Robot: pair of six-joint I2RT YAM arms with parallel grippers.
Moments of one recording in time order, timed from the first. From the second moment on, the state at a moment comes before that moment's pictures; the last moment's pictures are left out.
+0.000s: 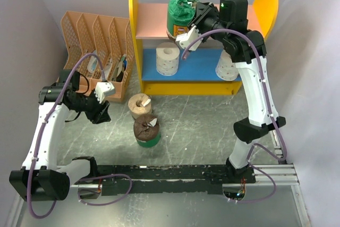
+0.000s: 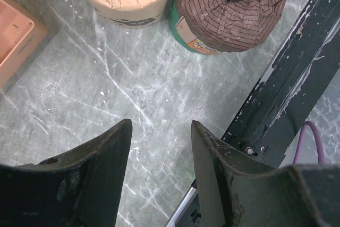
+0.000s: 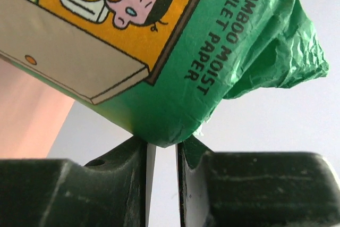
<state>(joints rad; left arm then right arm) 0.02 1.10 1.16 -1.27 0.67 0.86 0.44 1.78 2.50 -1.00 -0.14 -2.09</state>
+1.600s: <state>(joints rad) 0.02 1.12 1.17 -1.28 0.67 0.84 0.47 1.91 2.30 -0.27 -0.49 -1.94</state>
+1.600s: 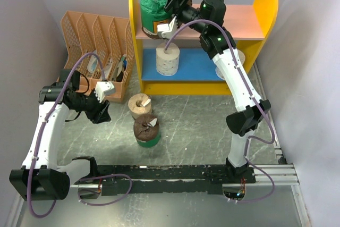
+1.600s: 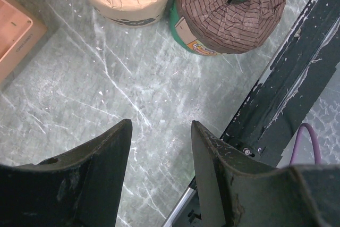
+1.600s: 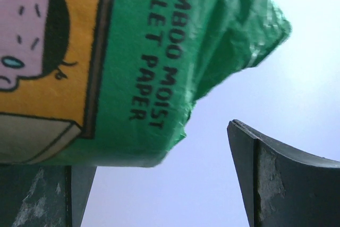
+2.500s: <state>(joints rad) 0.02 1.10 1.27 -1.29 0.70 0.78 0.30 1.13 1.59 -0.70 -0.66 -2.05</state>
